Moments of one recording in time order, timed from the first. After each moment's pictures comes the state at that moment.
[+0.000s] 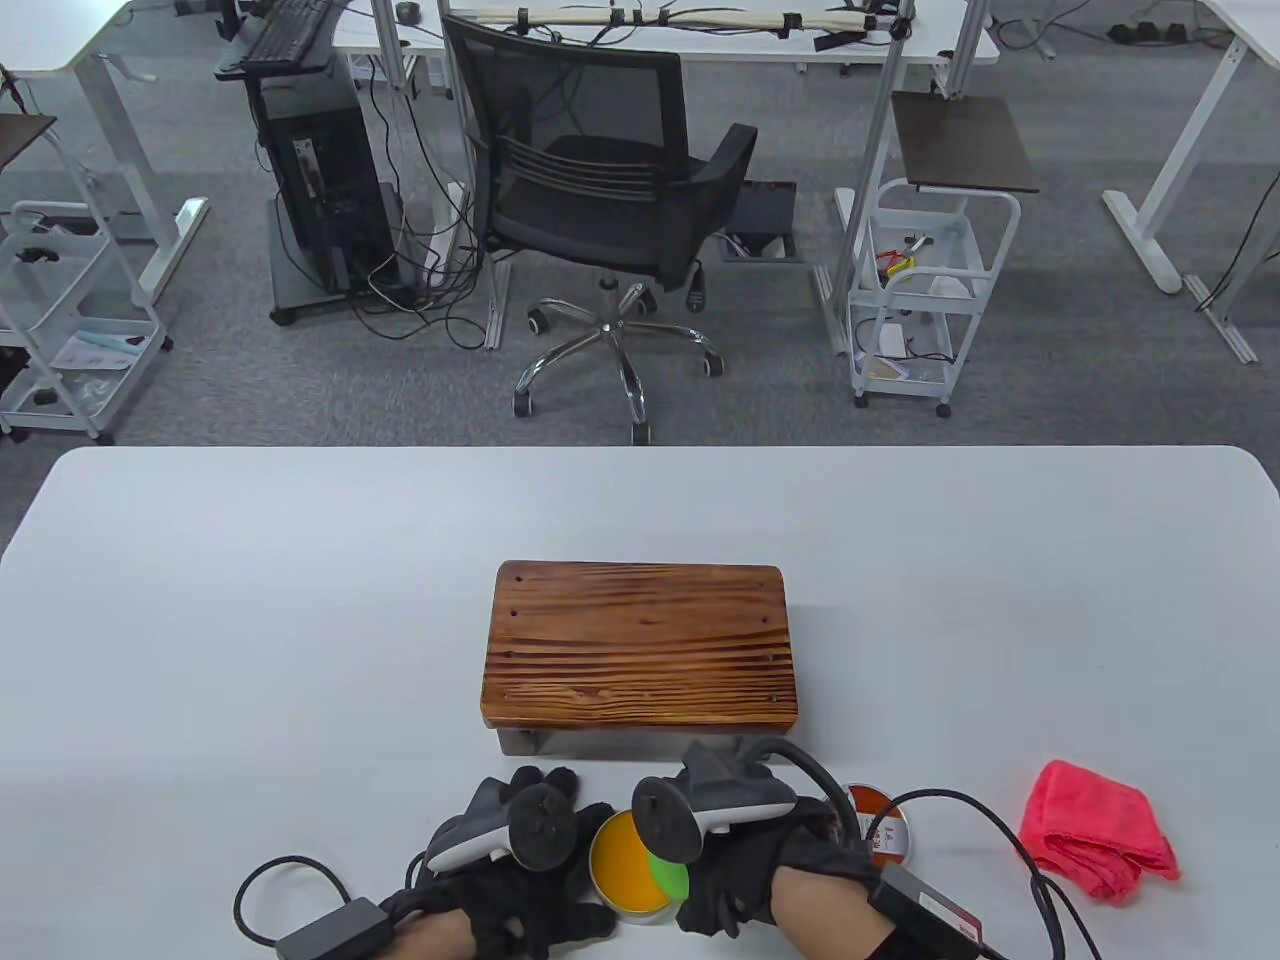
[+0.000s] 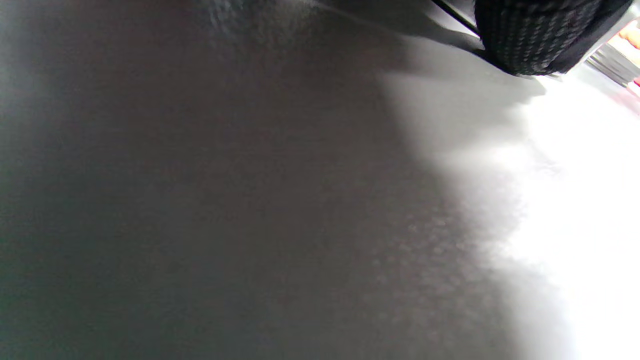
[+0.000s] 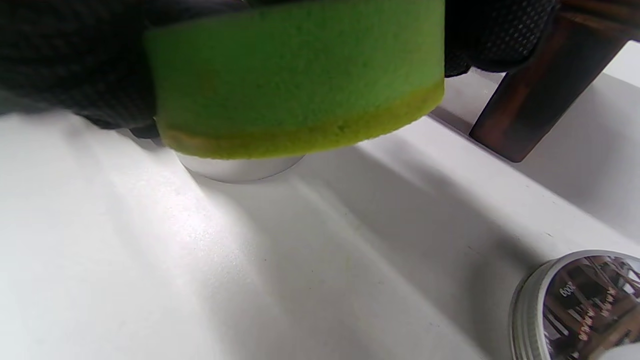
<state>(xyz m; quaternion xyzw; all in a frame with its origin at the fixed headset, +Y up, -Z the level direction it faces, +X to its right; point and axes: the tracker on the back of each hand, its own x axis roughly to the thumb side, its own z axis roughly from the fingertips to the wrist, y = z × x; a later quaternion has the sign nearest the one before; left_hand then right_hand) -0.143 -0.842 -0.289 -0.34 -0.23 0.13 0.90 0.044 -0.735 -0.293 -0.35 -0.25 -0.89 0.14</state>
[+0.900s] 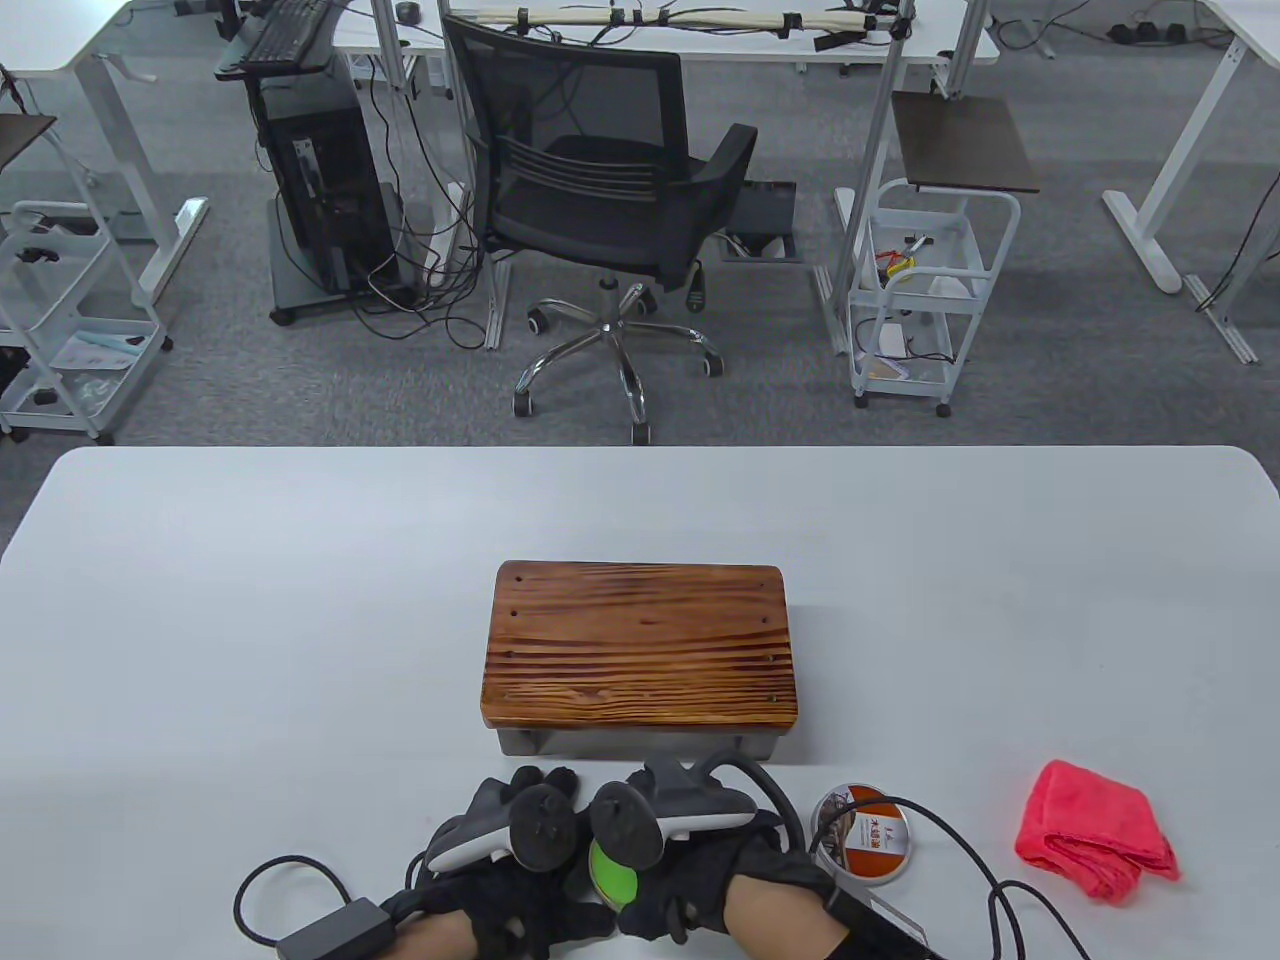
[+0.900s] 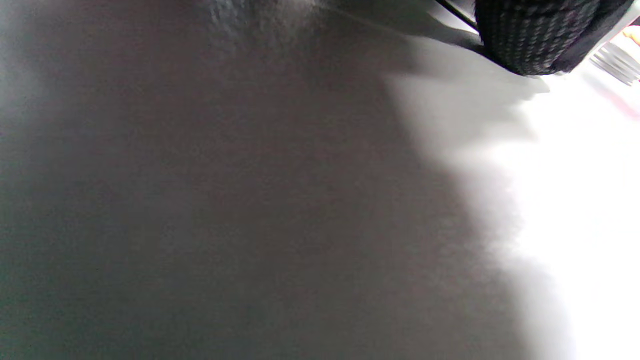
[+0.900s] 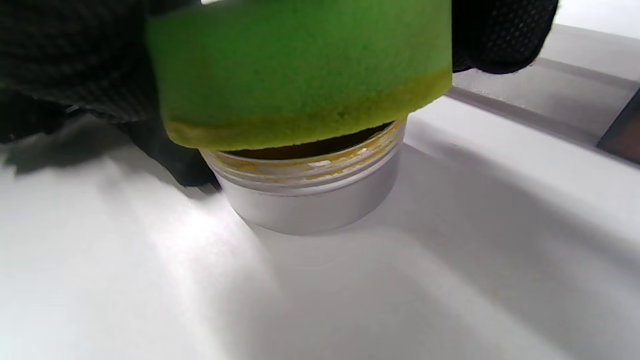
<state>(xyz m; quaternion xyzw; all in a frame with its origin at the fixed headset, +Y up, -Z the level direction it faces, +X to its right) -0.142 -0.842 -0.289 -0.34 -0.23 0.12 0.90 0.016 -0.751 -0.294 -0.37 -0.23 -0.90 0.04</state>
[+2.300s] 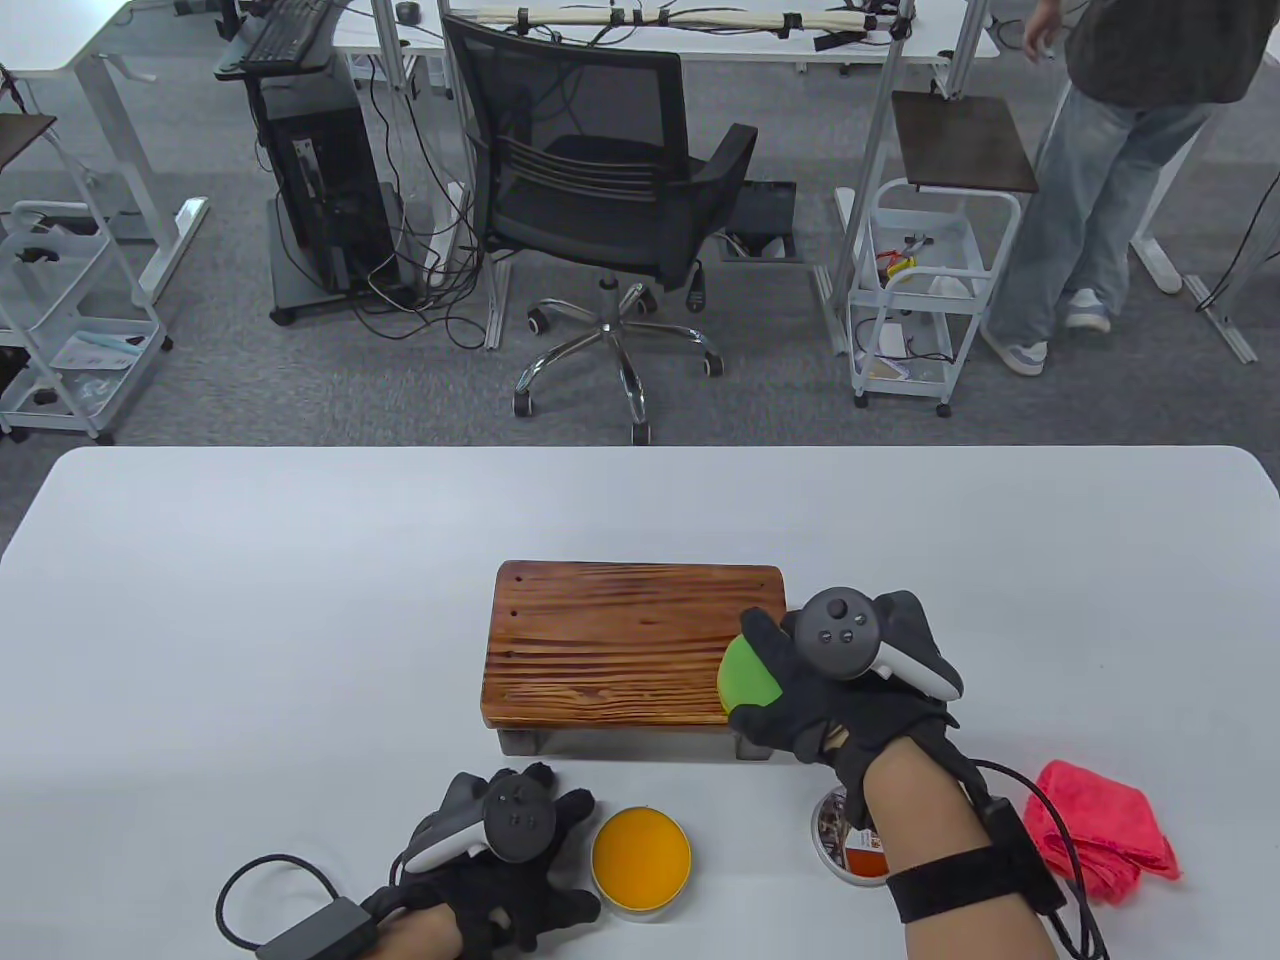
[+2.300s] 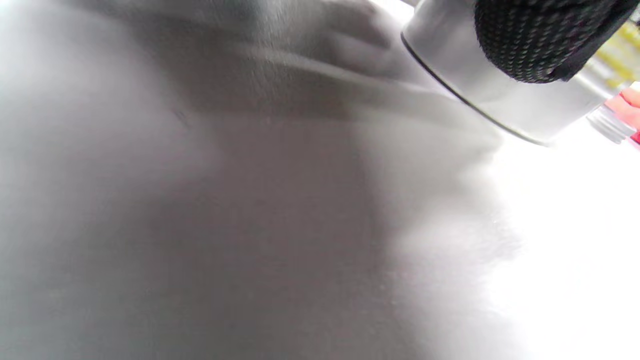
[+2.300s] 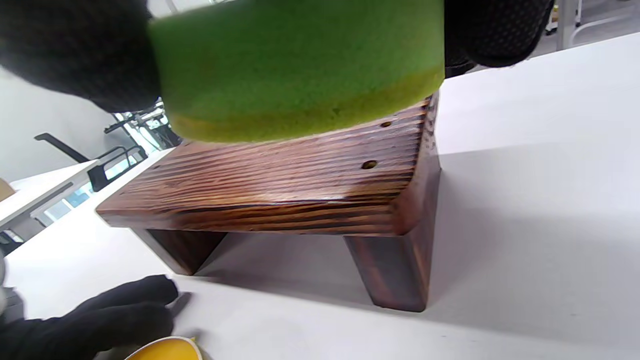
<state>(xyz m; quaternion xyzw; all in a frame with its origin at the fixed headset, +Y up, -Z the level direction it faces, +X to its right) -0.163 -0.822 -0.289 -0.31 -0.20 0.16 0.92 0.162 -0.663 -0.386 -0.17 -0.16 -0.96 -0.16</state>
